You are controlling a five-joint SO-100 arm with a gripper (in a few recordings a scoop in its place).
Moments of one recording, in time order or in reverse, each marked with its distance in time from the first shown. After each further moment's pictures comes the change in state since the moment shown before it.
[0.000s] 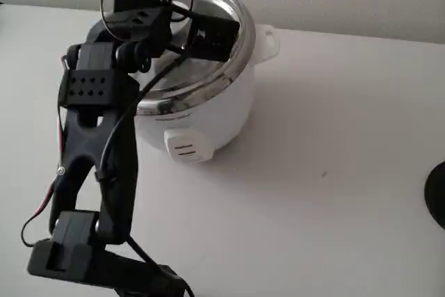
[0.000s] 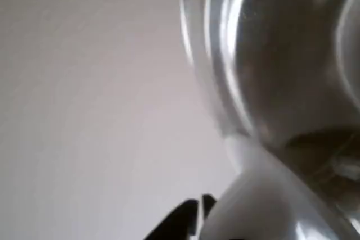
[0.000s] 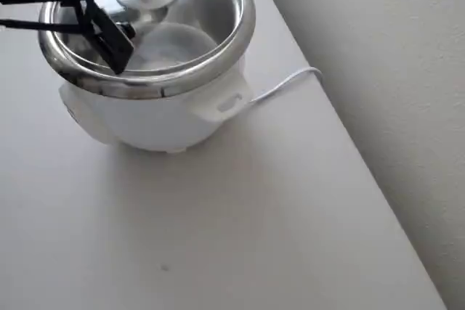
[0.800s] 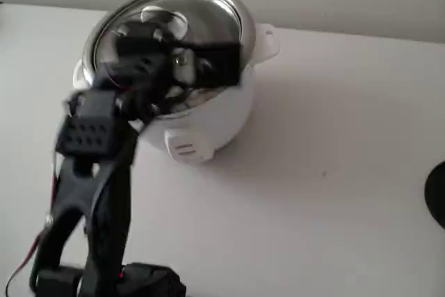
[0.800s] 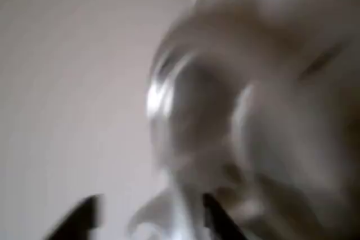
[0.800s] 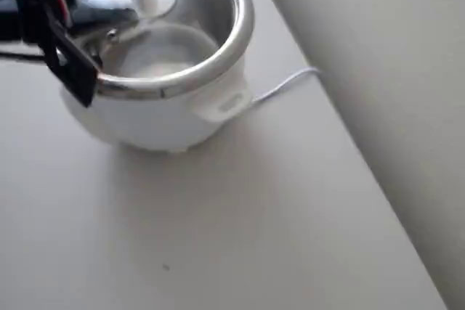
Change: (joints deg) arm 6.6 25.2 32.4 4.8 -21.3
